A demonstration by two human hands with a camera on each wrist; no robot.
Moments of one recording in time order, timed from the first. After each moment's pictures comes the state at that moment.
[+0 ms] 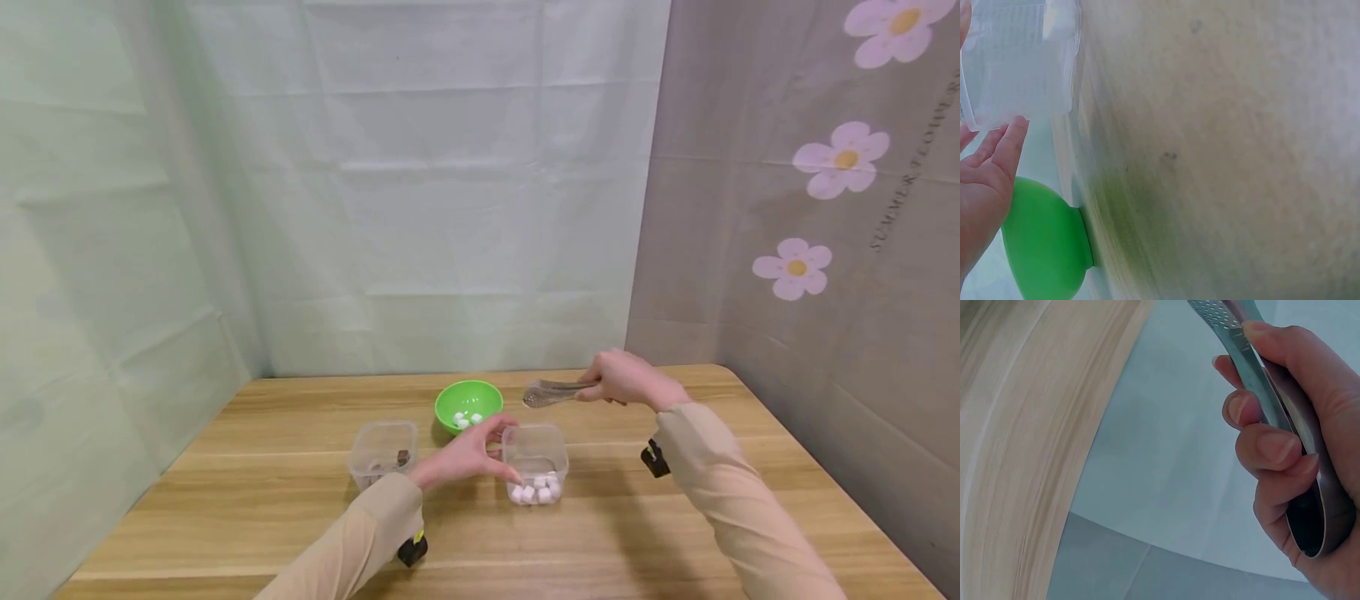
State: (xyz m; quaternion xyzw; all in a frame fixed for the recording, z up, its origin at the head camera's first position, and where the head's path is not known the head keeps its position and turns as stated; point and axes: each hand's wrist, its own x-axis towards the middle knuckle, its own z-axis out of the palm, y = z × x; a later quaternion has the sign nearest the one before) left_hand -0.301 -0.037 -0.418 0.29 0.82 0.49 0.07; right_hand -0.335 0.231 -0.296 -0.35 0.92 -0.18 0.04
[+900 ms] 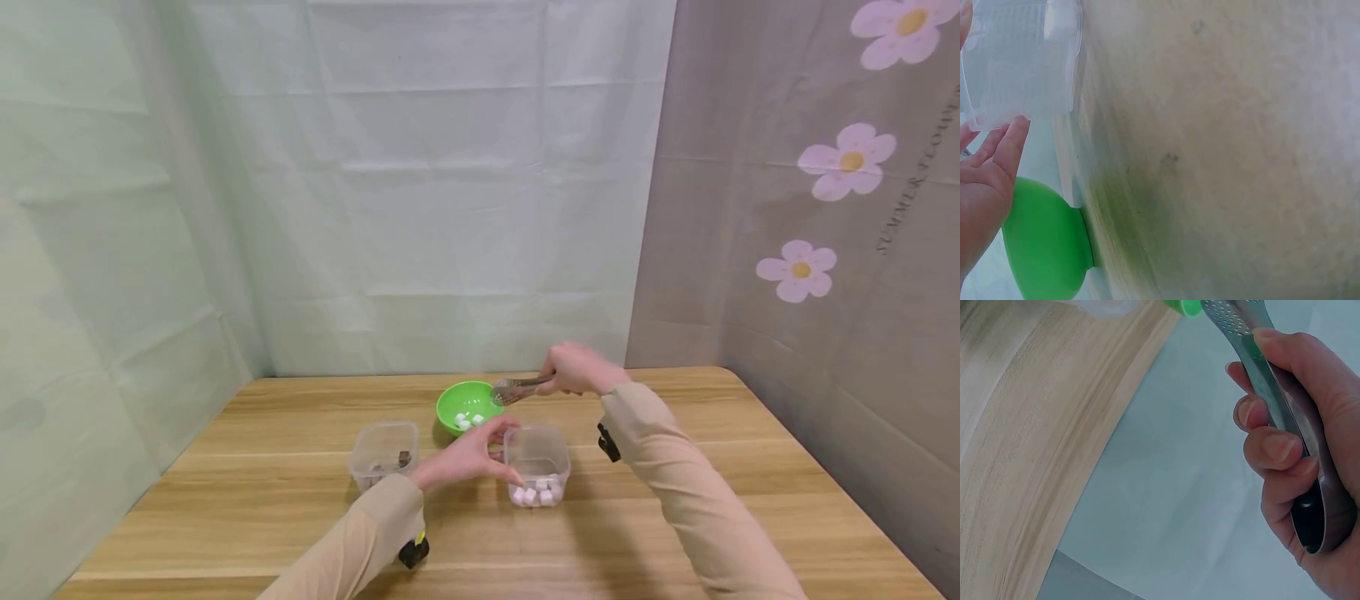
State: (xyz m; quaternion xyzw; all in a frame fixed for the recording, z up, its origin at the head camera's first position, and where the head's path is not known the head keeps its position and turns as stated) left_hand -0.301 -0.038 -0.418 0.29 0.82 0.49 0.08; right_hand -0.360 0.171 -0.300 -0.38 0.92 -0.12 0.03
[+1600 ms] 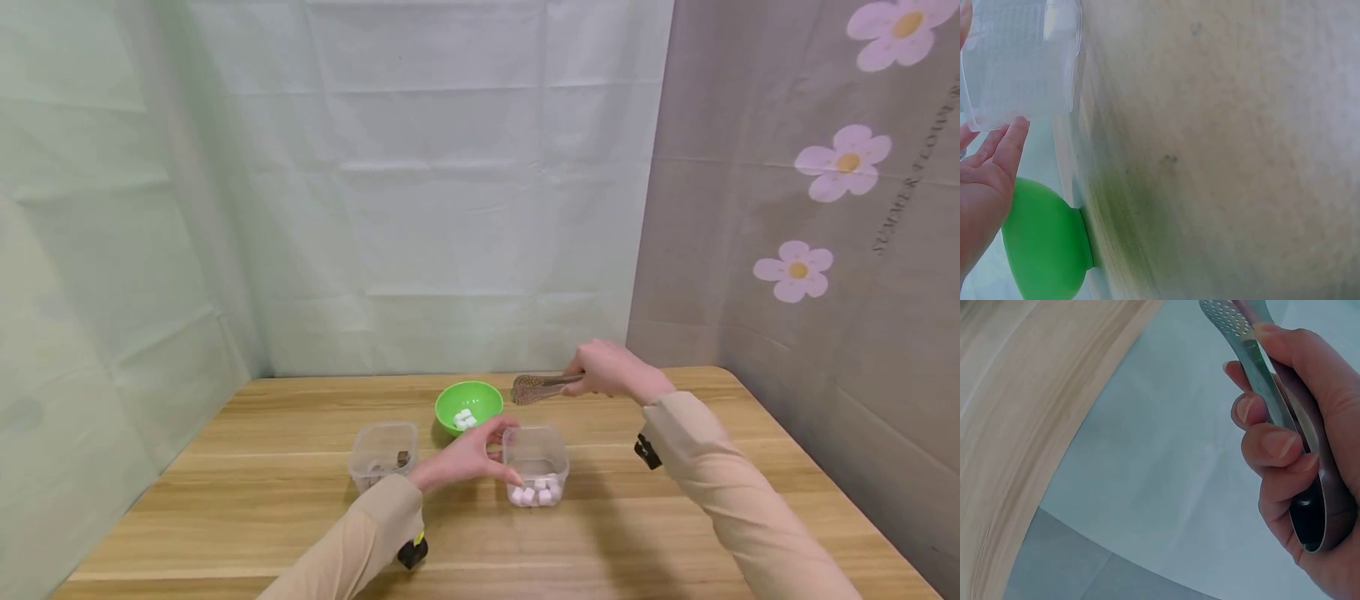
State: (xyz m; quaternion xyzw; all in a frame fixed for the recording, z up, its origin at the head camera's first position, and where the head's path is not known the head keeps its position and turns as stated) left_hand -0.300 -0.039 -0.418 0.28 0.83 0.48 0.07; right_hand -0.336 0.205 -0.280 -0.39 0.92 -0.09 0.01
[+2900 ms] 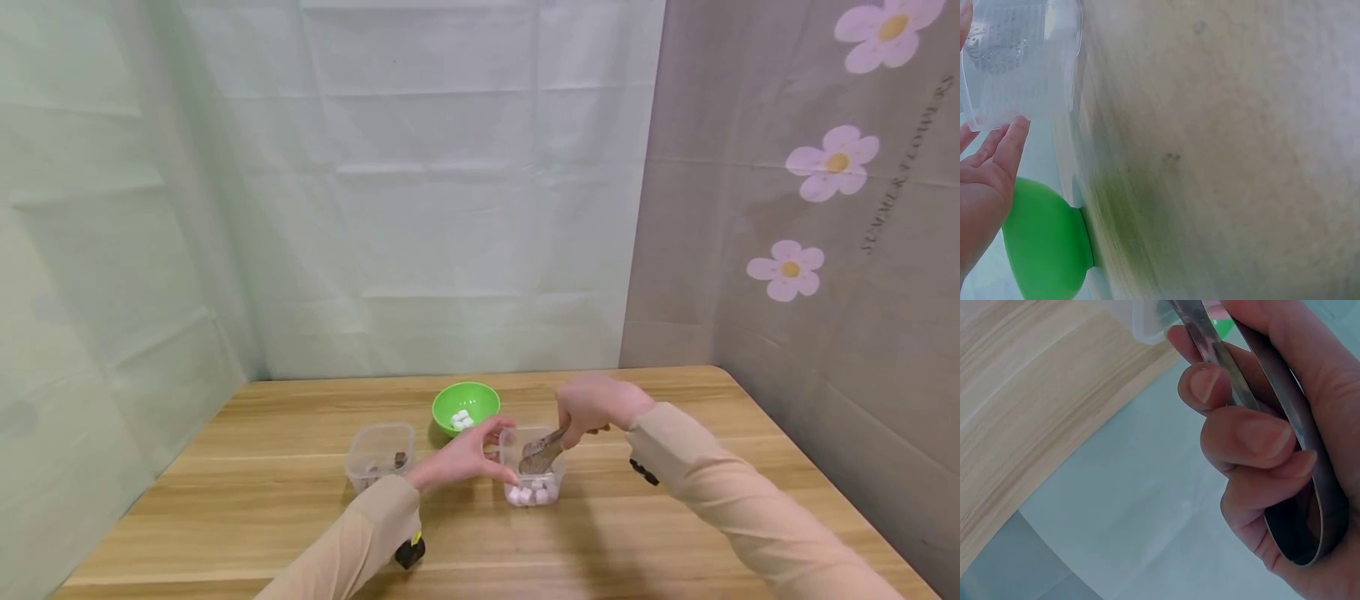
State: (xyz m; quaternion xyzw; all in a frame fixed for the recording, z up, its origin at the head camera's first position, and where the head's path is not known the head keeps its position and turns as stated) left_hand -0.292 -0.035 -0.412 0.28 0.83 0.48 0.08; right_hand -0.294 0.189 -0.285 -0.36 0.92 0.01 0.13
